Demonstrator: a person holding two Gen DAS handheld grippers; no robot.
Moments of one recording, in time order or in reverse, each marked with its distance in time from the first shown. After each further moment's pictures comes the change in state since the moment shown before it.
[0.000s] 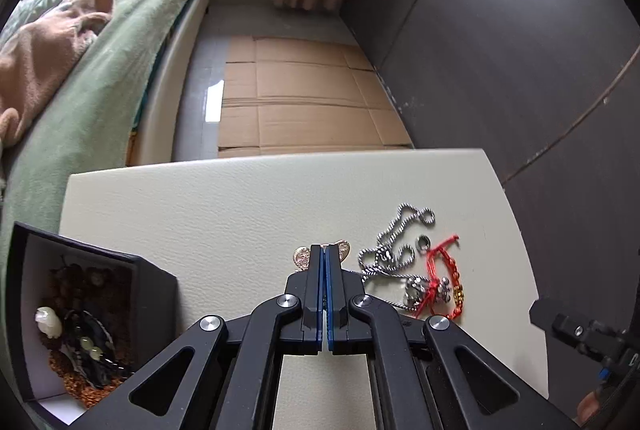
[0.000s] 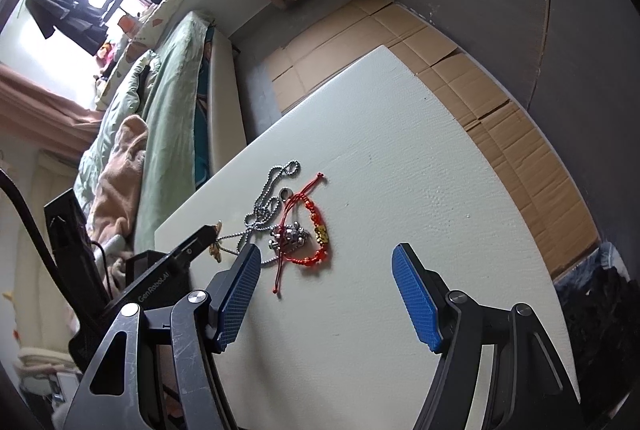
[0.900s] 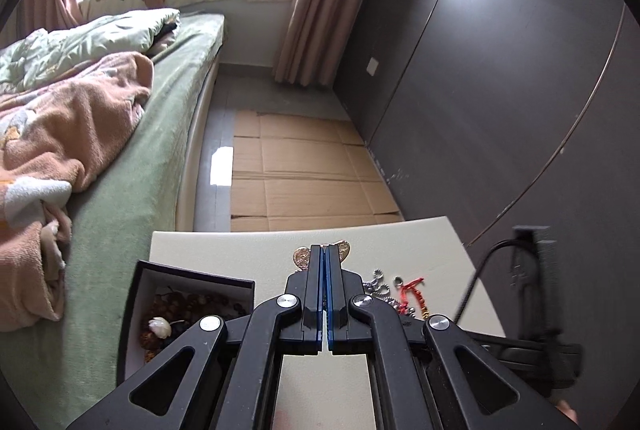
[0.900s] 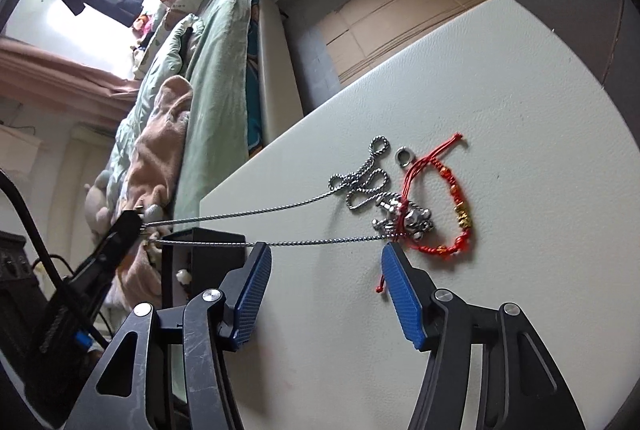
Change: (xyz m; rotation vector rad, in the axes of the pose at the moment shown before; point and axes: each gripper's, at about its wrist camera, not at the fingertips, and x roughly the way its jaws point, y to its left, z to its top) left arm -0.119 0.021 -0.002 0.013 -0.265 -0.046; right arm 0.061 0.057 -0.013 -0.039 0.124 0.170
